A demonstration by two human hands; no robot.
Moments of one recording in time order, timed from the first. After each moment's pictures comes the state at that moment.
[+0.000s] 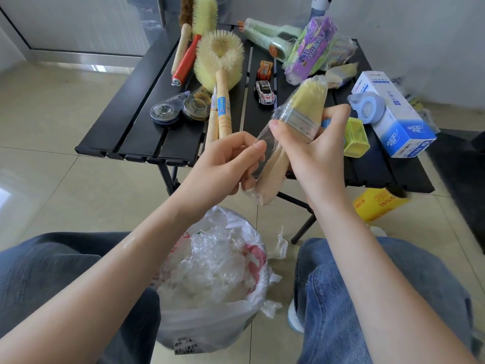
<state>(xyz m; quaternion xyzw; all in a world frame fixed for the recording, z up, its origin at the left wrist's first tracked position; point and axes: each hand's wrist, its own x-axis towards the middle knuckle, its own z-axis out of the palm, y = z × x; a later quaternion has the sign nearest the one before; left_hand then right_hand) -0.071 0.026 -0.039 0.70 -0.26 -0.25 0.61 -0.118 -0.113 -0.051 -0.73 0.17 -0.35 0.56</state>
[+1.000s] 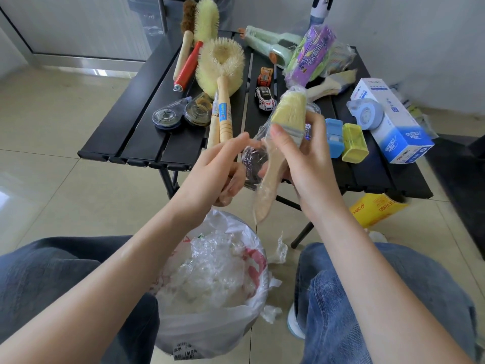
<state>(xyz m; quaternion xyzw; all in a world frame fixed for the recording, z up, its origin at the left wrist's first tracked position) -0.069 0.028 -0.042 0.67 -0.17 -0.27 0.67 -0.120 -0.104 -0.044 -0.64 0.12 -0.22 0.73</state>
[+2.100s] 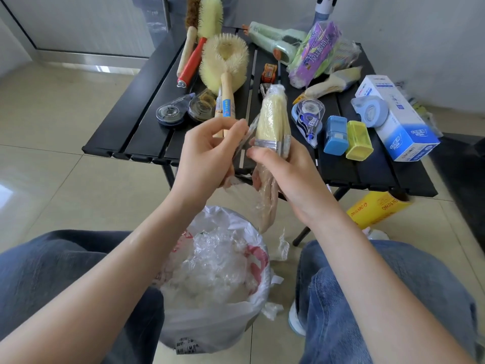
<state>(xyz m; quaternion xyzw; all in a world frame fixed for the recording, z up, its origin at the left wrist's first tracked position) -0.058 0.026 -0.042 0.72 -0.17 -0.08 0.67 -0.124 -0.089 -0.044 -0.71 0.11 -0.10 0.68</state>
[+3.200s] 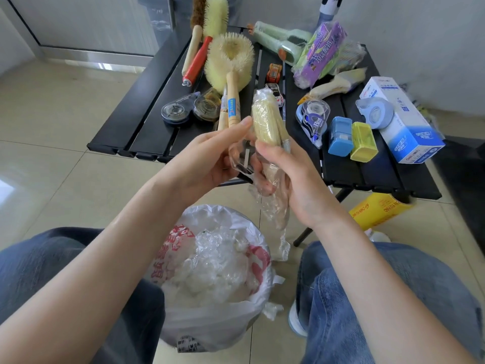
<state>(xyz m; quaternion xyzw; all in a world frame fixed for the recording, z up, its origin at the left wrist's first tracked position) -0.036 0.039 -0.045 0.61 -0.11 -0.37 0.70 -0.122 -0.090 -0.050 -0.67 0.05 -0.05 0.74</state>
